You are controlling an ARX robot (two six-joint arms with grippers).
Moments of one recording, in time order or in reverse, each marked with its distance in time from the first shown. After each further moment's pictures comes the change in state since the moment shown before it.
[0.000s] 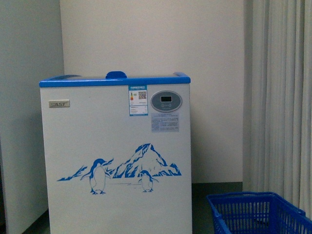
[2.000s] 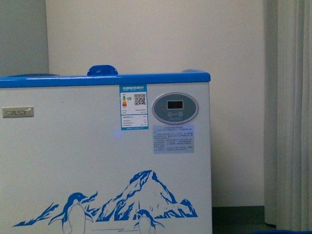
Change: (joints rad) left arm 0.000 0.000 0.000 0.000 0.000 0.000; right arm 0.000 0.000 0.000 0.000 0.000 0.000
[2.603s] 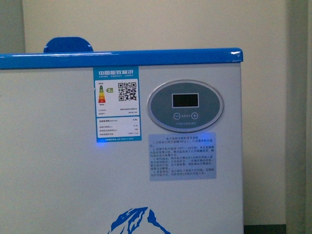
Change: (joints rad) left arm 0.000 0.000 0.000 0.000 0.001 0.000; right arm 0.000 0.000 0.000 0.000 0.000 0.000
